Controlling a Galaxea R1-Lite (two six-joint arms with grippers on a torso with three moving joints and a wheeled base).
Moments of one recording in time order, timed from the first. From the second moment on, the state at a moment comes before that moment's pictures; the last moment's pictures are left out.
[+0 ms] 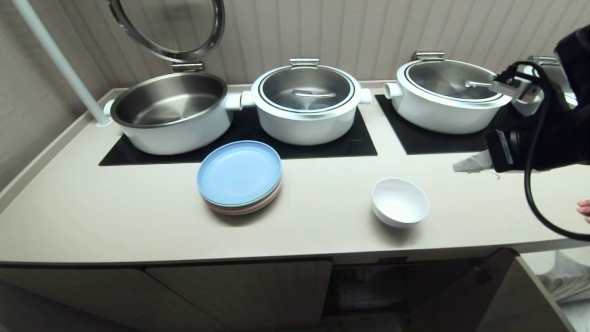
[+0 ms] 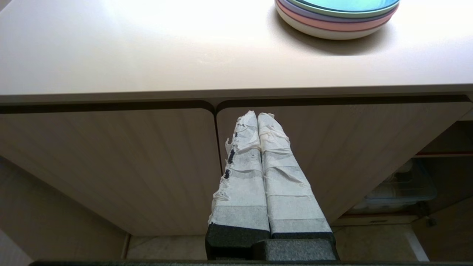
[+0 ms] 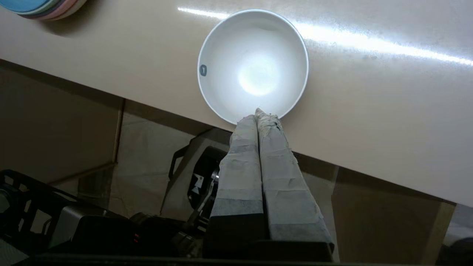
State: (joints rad) left arm 0.00 0.00 0.00 0.00 0.00 -0.02; right arm 0.21 1.58 -1.56 0.69 0.24 0.05
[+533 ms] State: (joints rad) left arm 0.00 0.00 0.00 0.00 -0.01 -0.02; right arm 0.26 1.87 -1.95 1.05 0.10 0.00
